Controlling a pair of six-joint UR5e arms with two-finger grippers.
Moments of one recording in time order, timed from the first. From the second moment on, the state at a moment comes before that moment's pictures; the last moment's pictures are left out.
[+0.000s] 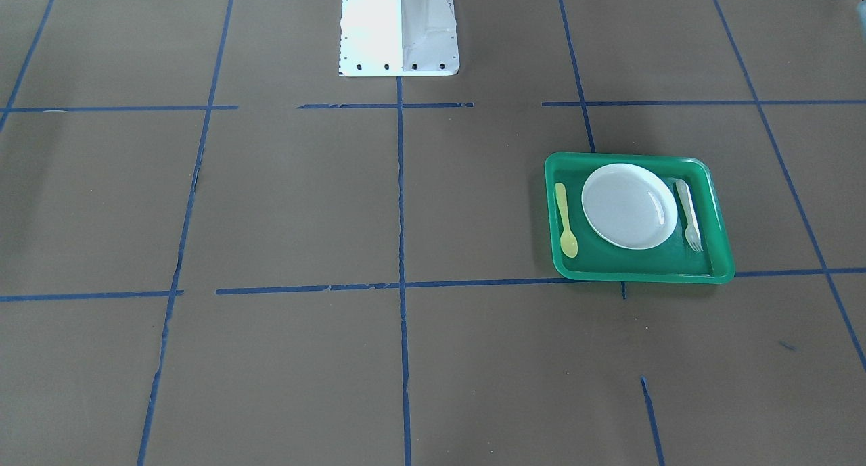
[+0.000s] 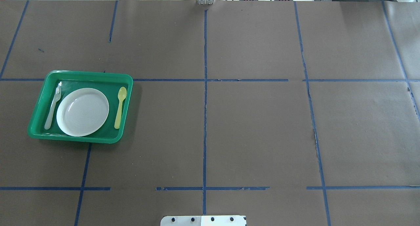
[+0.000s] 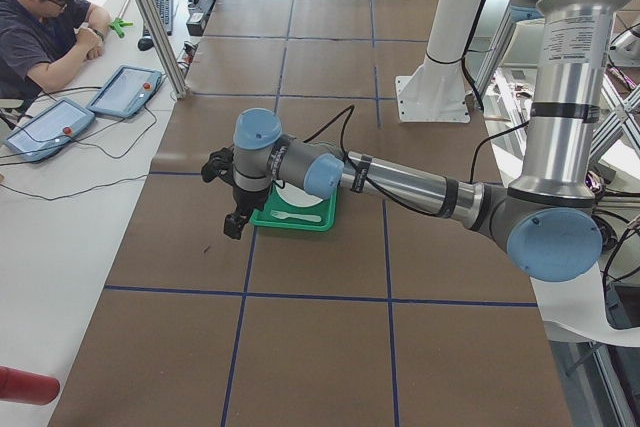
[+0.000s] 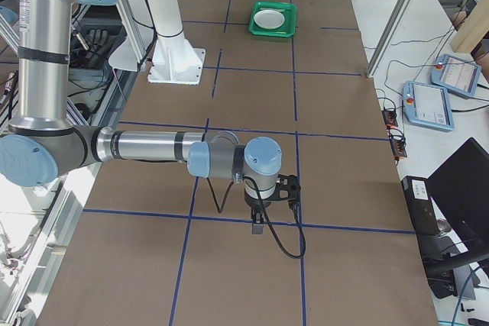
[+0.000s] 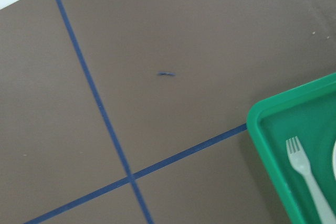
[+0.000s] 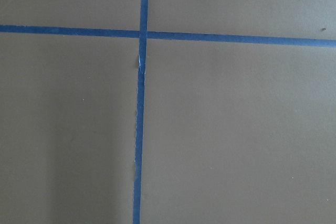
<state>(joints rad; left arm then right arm) -1.53 -1.62 -1.73 -1.66 -2.27 0.23 1.60 -1.70 1.73 -1.63 2.29 -0.06</state>
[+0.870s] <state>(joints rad) -1.62 -1.58 -1.59 -1.52 -2.37 0.06 1.60 -1.70 1.73 -1.63 2.29 -0.06</state>
